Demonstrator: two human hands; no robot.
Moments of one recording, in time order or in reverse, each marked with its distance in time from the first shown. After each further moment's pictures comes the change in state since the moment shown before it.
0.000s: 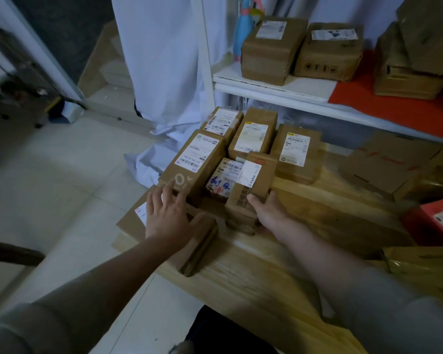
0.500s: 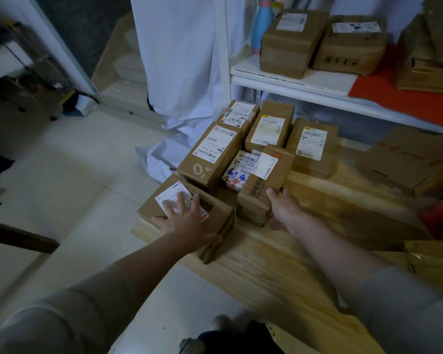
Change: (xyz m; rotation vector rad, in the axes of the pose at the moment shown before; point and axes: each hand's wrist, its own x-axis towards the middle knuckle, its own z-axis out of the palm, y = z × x) left_hand -0.018 -0.018 0.015 0.086 -0.373 -0.138; right_hand -0.012 -0.001 0.018 0.033 -0.007 0.093
